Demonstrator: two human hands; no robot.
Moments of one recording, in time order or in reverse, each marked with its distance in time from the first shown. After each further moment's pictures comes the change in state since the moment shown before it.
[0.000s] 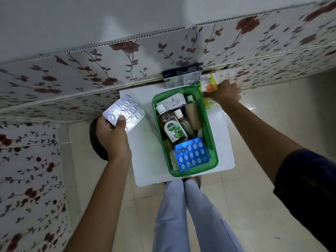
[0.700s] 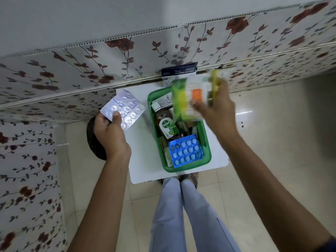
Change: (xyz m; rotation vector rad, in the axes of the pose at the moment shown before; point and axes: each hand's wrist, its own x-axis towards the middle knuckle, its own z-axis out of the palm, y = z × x) left_hand -0.022 0.013 0.004 -0.131 0.014 -0.050; right_hand -0.143 0.009 -0.040 0.712 -0.006 -0.416
